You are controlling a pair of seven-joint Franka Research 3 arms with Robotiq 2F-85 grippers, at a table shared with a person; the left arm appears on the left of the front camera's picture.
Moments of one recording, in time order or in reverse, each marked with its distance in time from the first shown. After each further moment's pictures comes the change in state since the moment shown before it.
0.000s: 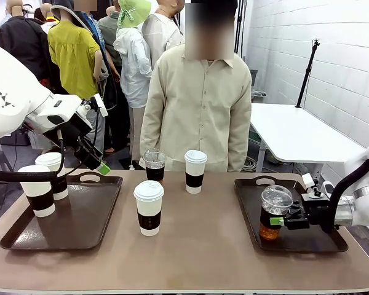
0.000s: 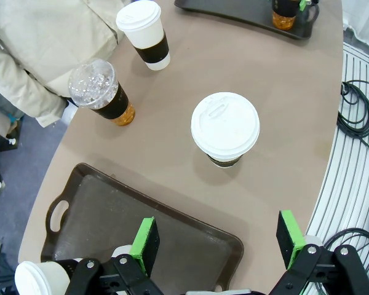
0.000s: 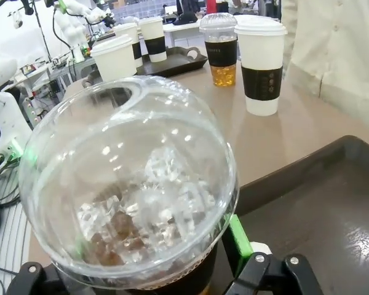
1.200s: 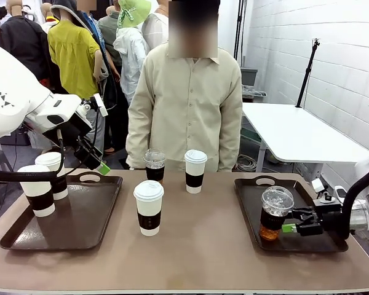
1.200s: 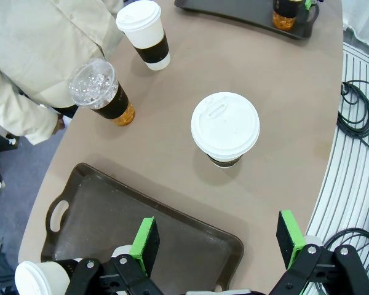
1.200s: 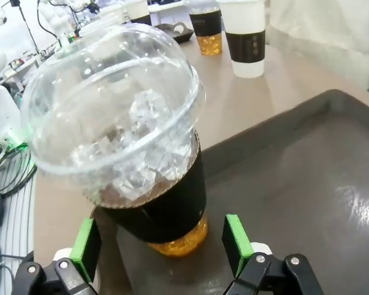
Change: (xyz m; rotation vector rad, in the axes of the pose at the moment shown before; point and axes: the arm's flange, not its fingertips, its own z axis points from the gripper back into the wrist) left arm 0.000 0.000 0.000 0.000 0.000 0.000; right arm -0.015 0.010 0.036 -0.057 0.082 -0.077
